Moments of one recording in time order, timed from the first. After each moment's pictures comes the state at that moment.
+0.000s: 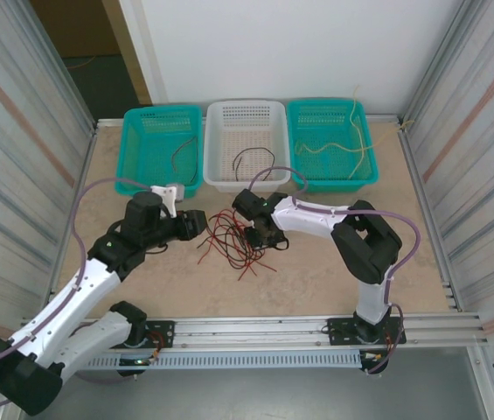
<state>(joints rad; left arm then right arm) -0.51 0.86 0.73 -0.44 0.21 -0.57 0.86 1.88 1.25 -0.78 0.05 0.57</state>
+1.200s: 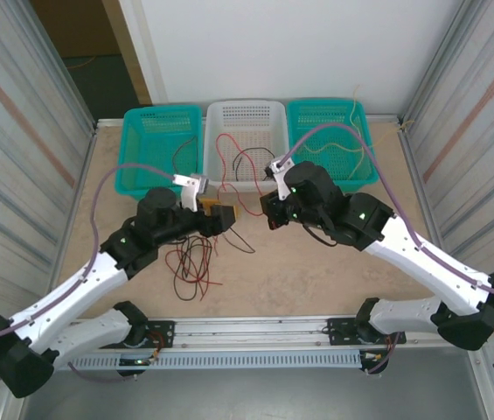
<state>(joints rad) -0.70 0.93 0.81 -0.19 0.23 -0.50 0.94 1.19 1.38 -0.79 0.14 0.36</state>
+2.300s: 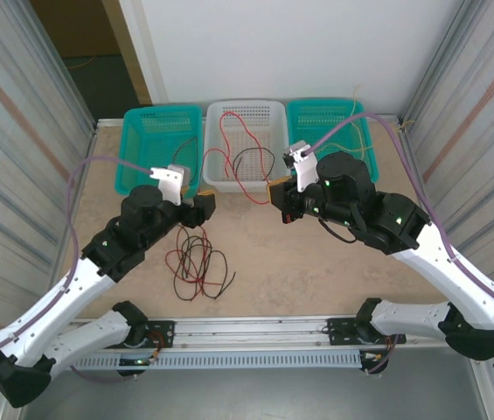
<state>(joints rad) -0.68 0.86 0.89 -0.35 -0.14 -0.25 0.92 1.11 1.47 -0.79 0.04 0.33</state>
